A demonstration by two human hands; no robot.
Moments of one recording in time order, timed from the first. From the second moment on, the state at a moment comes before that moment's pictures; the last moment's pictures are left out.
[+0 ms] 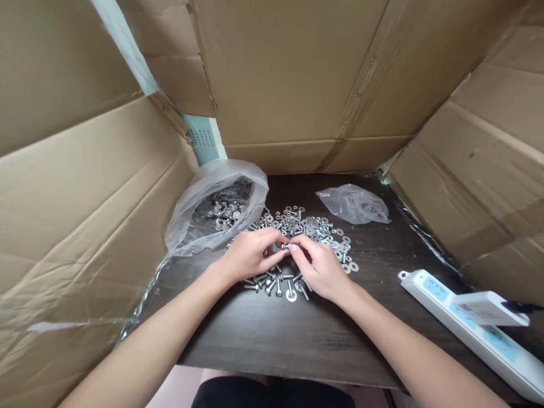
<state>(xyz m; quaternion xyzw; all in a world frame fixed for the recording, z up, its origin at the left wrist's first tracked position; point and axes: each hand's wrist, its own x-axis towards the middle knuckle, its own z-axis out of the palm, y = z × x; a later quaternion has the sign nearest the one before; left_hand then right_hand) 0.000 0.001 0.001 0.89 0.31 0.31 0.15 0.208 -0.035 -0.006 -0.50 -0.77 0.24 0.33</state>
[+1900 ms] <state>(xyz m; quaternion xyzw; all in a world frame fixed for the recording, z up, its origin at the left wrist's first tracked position) 0.001 -0.001 0.003 0.89 0.31 0.30 0.16 0.207 -0.037 -0.006 -0.48 -0.77 0.26 0.33</state>
